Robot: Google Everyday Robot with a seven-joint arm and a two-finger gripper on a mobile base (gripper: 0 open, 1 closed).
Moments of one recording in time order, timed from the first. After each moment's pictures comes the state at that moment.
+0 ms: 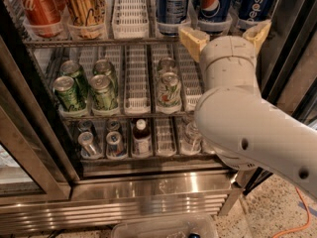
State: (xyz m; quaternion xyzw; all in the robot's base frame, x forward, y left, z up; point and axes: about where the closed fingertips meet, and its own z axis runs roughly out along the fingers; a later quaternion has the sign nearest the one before) arm 0.583 -0.152 1.041 0.01 0.65 -0.11 0.75
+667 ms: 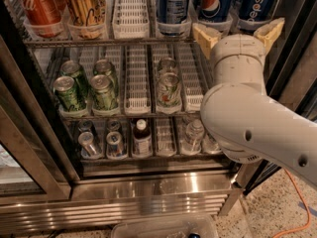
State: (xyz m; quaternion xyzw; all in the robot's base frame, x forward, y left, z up) arm 0.593 -0.185 1.041 0.03 0.64 -0.15 0.75
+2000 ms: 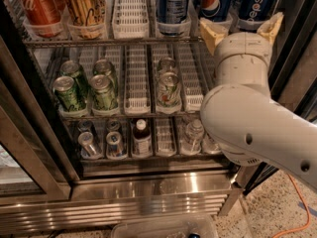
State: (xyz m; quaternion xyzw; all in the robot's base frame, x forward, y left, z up) arm 0.583 -0.194 1.053 0.04 0.62 -0.17 0.76
